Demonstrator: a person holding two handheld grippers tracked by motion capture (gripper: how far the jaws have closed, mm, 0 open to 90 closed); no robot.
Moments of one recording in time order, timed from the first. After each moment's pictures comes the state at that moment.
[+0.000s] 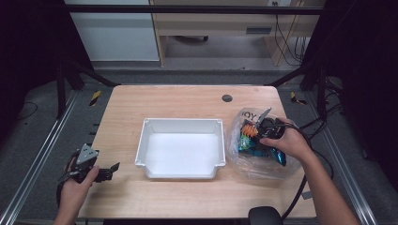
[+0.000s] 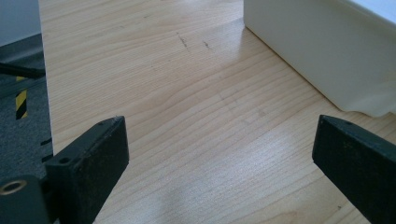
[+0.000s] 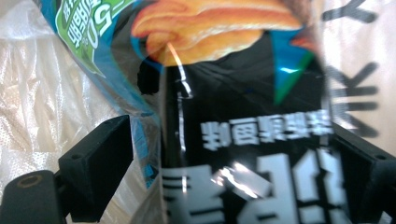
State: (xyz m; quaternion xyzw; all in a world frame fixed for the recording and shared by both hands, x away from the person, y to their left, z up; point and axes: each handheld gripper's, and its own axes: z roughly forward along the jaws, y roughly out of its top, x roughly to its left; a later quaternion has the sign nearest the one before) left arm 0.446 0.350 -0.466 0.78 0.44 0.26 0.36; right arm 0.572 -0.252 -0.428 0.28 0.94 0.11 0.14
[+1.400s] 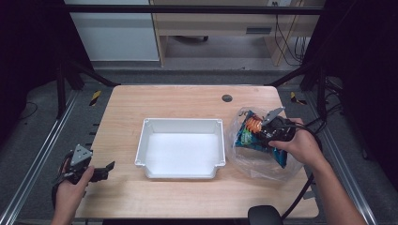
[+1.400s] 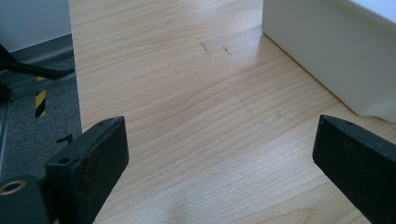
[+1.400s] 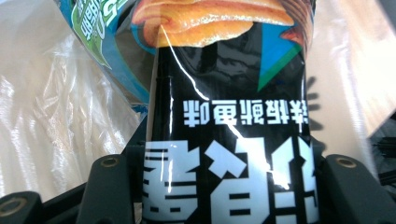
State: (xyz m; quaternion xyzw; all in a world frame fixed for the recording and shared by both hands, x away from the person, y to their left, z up) left arm 0.441 0.360 -0.462 0.77 0.45 0.28 0.36; right arm 0.540 -0.261 -0.386 0.27 0.93 0.17 0.20
